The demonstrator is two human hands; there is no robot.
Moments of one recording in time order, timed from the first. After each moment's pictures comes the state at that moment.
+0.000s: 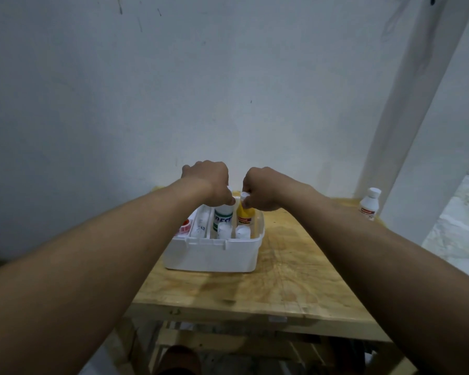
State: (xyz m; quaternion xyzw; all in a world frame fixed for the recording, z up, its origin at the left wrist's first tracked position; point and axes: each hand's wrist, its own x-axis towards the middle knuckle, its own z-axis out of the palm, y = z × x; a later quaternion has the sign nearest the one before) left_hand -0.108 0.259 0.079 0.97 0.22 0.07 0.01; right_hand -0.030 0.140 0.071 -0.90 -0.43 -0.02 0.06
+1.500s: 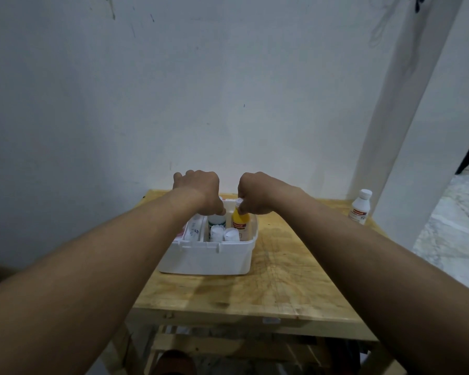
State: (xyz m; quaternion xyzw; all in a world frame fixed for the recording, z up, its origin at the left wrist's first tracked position) left_hand -0.102 0.266 0.062 0.97 0.23 0.06 -0.03; right_hand -0.037 0.139 0.071 -0.91 -0.42 0.00 0.05
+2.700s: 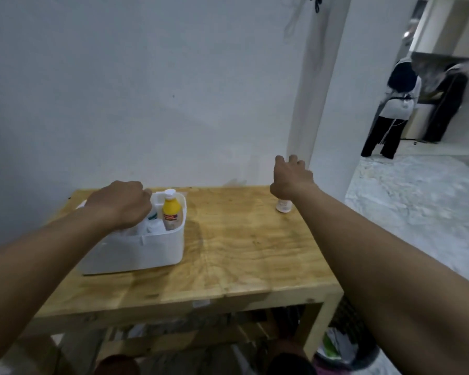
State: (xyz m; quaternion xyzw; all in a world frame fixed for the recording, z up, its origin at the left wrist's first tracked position) left_hand -0.129 0.253 0.041 0.97 0.23 0.08 0.01; right_hand 0.045 -0.031 0.057 -0.99 -0.13 -0.08 0.04
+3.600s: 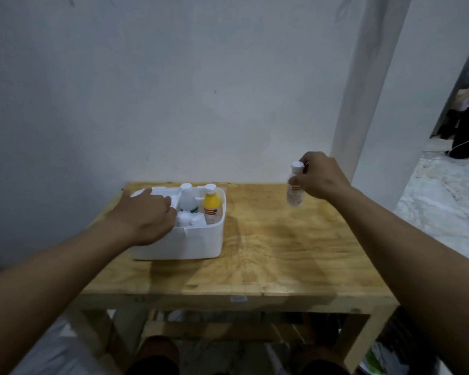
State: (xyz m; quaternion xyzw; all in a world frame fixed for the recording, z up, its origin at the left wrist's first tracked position) left_hand -0.180 0.252 0.032 0.97 0.22 0.00 -0.09; right_hand 0.039 -0.016 0.054 -0.92 -0.22 -0.09 0.31
